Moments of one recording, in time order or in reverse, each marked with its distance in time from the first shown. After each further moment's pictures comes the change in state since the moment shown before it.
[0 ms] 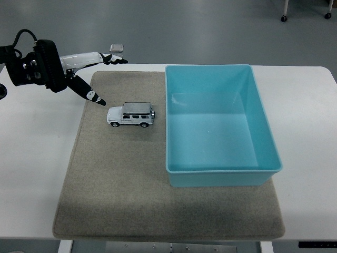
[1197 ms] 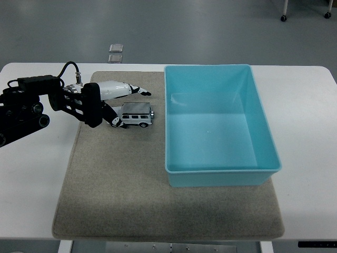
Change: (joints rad) left arm -0.006 -0.176 0.181 0.069 0.137 0.205 0.019; right arm 0.000 0.000 0.000 0.000 0.000 0.000 0.000
